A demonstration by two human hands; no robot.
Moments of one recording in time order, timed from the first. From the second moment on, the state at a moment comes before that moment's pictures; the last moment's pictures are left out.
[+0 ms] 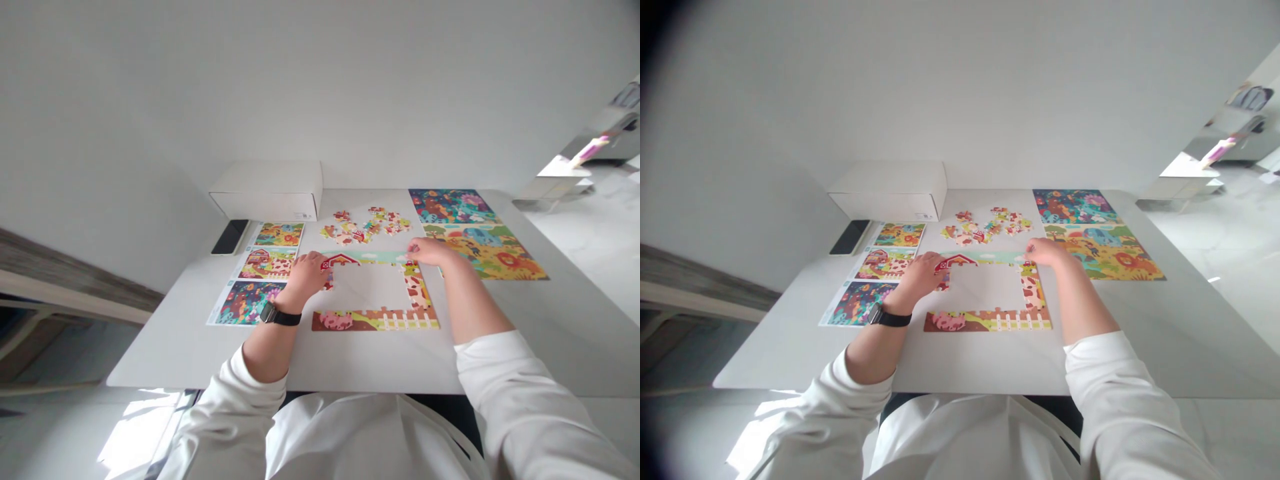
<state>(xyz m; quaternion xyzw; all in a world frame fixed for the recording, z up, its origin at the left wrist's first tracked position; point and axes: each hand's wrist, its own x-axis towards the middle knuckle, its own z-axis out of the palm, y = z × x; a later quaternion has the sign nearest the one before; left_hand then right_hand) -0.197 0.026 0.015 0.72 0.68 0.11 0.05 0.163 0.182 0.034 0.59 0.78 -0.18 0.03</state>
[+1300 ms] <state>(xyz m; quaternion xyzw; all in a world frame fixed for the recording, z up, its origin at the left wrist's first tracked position) -0.212 0.052 0.010 0.53 0.74 0.40 0.10 0.134 0.152 0.085 0.57 0.79 -0.11 -0.19</state>
